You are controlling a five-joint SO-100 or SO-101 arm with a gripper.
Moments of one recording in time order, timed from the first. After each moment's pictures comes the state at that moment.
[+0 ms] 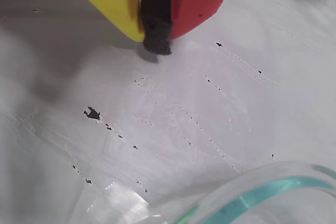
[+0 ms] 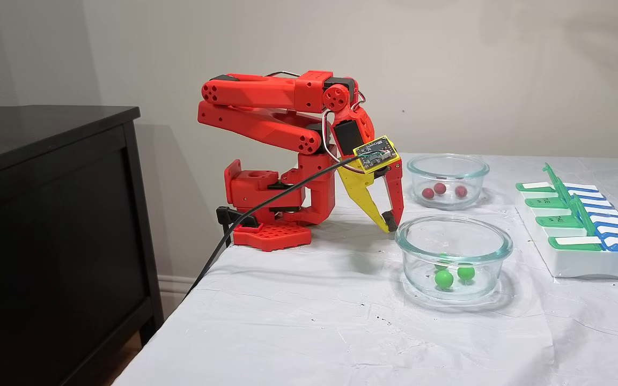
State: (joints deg) arm 3.9 183.1 174.5 65.2 -25.8
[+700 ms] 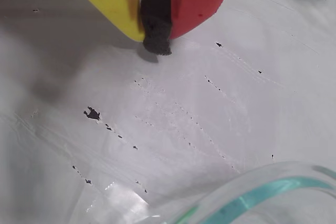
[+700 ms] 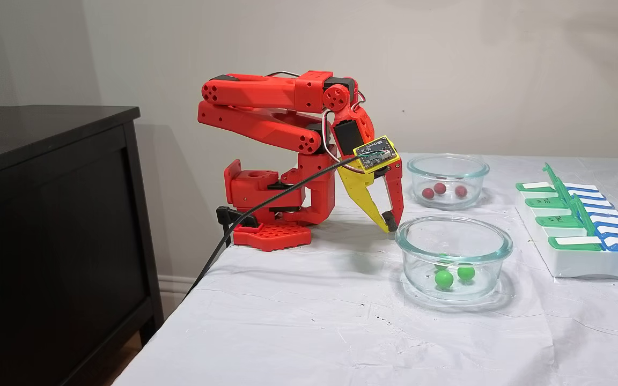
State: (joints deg) arm 2.9 183.1 174.5 65.2 -26.4
